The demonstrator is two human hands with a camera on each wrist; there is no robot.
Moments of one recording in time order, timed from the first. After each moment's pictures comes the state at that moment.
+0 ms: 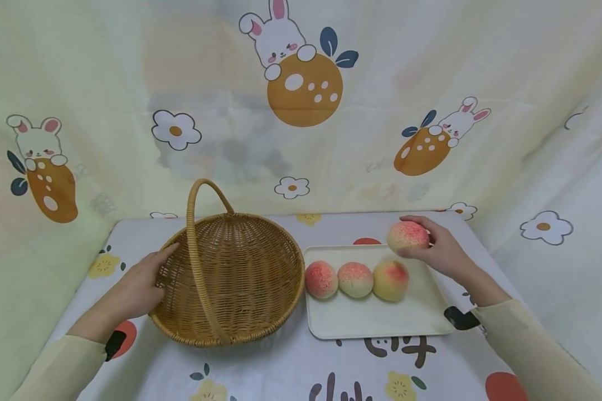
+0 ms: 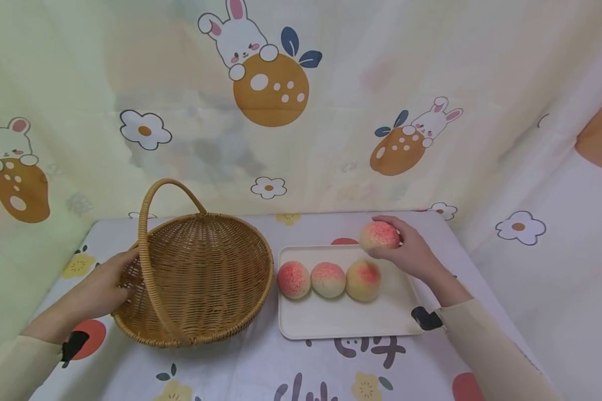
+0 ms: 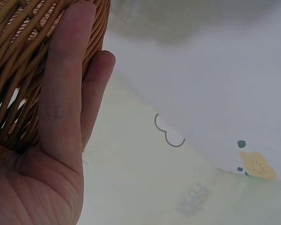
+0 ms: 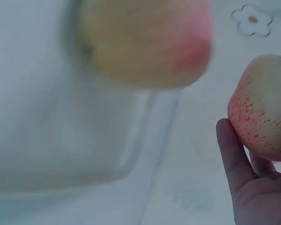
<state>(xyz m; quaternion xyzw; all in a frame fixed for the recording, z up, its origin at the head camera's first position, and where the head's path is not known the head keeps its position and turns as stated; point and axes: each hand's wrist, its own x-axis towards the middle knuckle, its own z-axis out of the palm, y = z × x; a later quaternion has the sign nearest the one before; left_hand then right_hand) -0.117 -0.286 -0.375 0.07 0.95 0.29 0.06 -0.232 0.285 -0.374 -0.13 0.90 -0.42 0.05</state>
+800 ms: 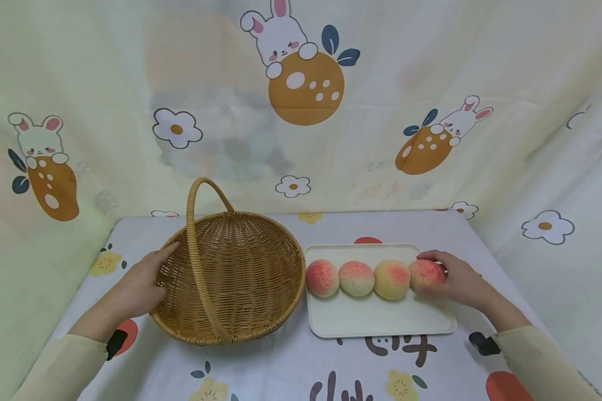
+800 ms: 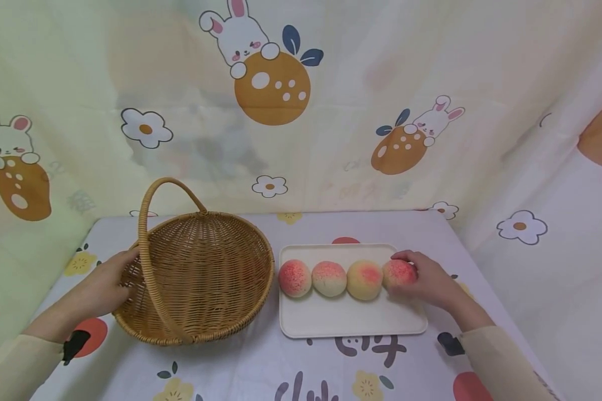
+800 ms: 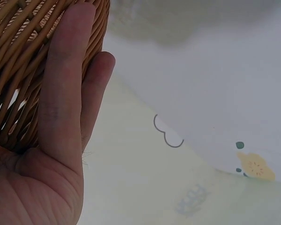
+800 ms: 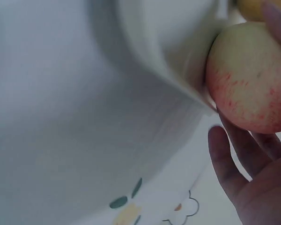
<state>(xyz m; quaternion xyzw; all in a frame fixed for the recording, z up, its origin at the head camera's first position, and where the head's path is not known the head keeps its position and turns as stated) -0.117 -0.286 -0.376 0.07 0.95 0.29 0.05 -0.212 0.341 -0.431 -0.11 0.95 -0.27 0.08</state>
